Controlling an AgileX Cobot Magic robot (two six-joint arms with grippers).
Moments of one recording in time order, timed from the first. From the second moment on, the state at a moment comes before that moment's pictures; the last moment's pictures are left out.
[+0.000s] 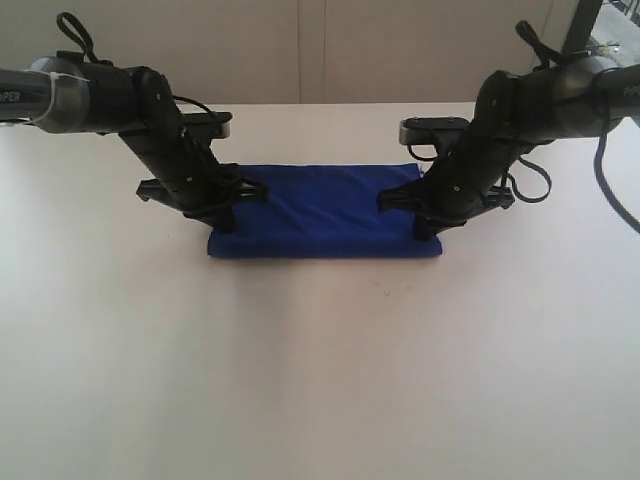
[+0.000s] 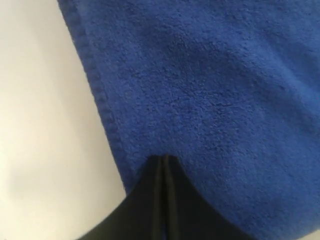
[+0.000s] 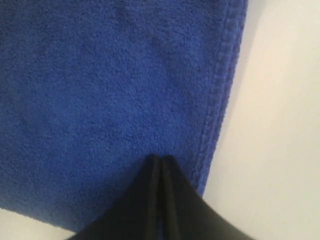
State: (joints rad) left arm -0.38 2.18 -1.61 -0.29 0.73 0.08; right arm 0.25 2.13 -1.45 0.26 0.65 -0.13
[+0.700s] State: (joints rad) left arm -0.38 2.18 -1.62 -0.26 0.99 0.08; right arm 0.25 2.07 -1.34 0.27 0.78 -0.09
